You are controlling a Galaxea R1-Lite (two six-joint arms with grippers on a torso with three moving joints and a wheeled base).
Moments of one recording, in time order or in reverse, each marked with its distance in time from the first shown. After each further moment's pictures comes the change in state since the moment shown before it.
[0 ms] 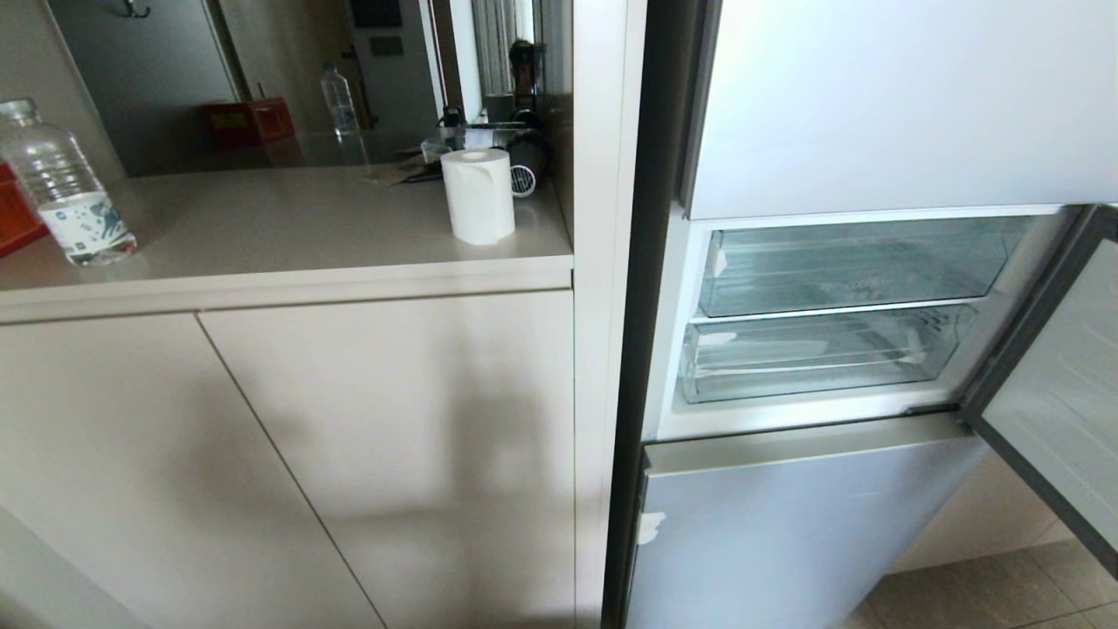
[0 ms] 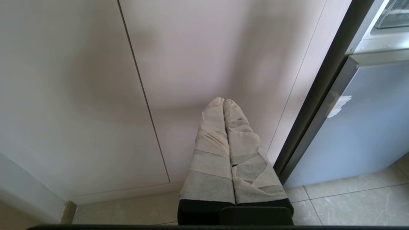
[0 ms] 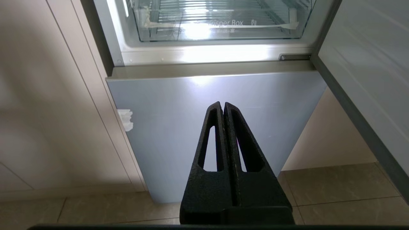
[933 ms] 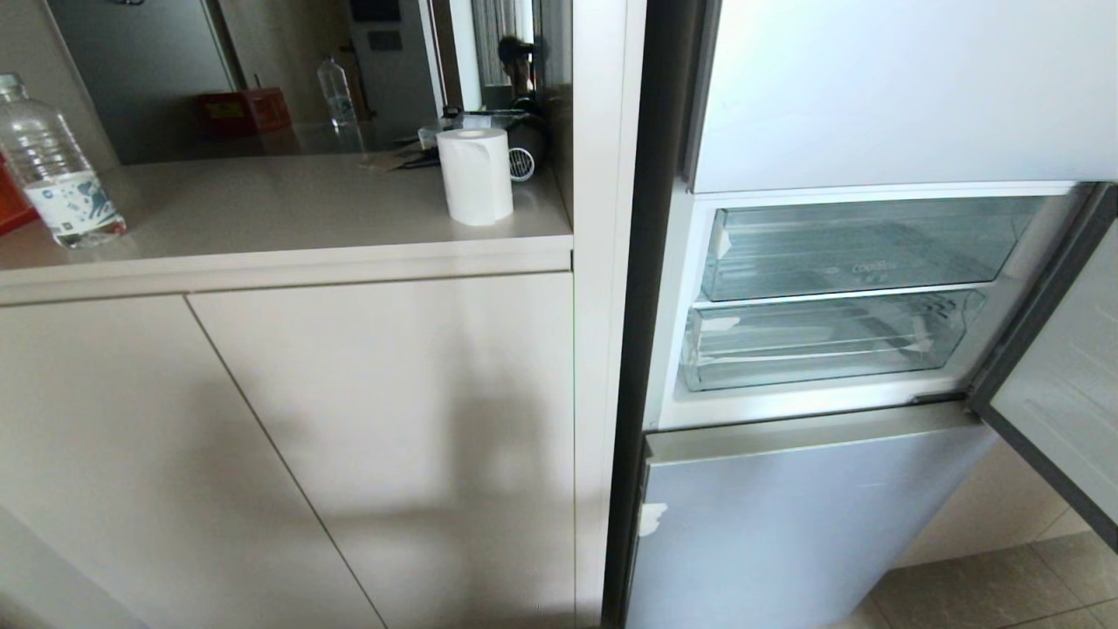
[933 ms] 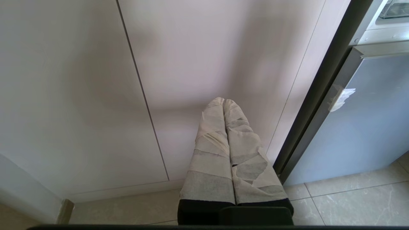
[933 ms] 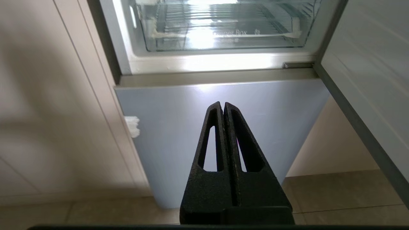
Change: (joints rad) left arm 0.000 0.000 0.000 0.000 0.000 0.000; right arm 0.000 0.128 -0.181 0.035 0.023 0.021
